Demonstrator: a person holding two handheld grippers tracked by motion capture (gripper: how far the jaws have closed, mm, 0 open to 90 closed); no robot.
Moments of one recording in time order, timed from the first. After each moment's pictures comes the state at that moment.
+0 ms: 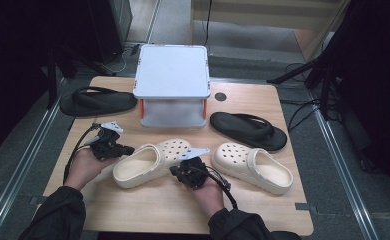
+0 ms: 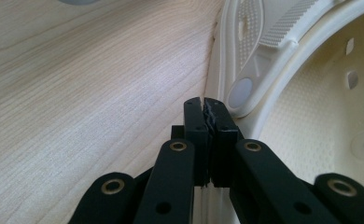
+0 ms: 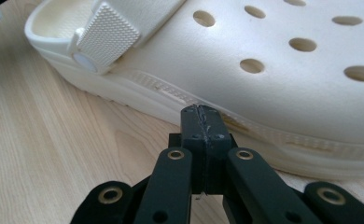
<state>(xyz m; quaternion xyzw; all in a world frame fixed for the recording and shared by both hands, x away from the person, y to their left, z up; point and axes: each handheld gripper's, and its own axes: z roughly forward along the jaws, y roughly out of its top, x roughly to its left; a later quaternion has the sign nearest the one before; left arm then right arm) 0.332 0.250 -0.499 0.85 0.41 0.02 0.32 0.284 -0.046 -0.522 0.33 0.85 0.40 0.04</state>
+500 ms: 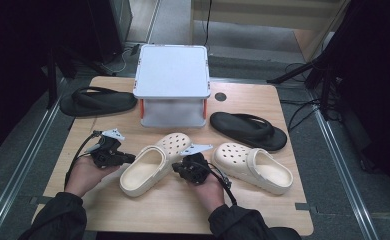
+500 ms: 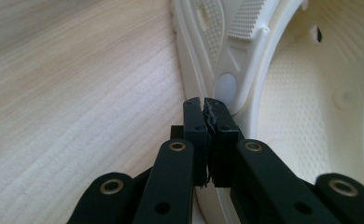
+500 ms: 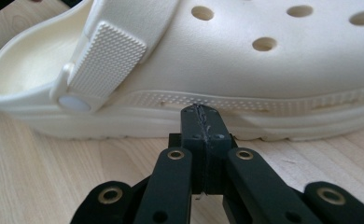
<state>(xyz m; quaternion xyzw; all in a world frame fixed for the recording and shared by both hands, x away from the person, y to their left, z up) 0.308 0.241 -0.499 0.85 0.41 0.02 0.32 0.297 -0.051 -0.524 0.36 0.84 0.40 0.03</state>
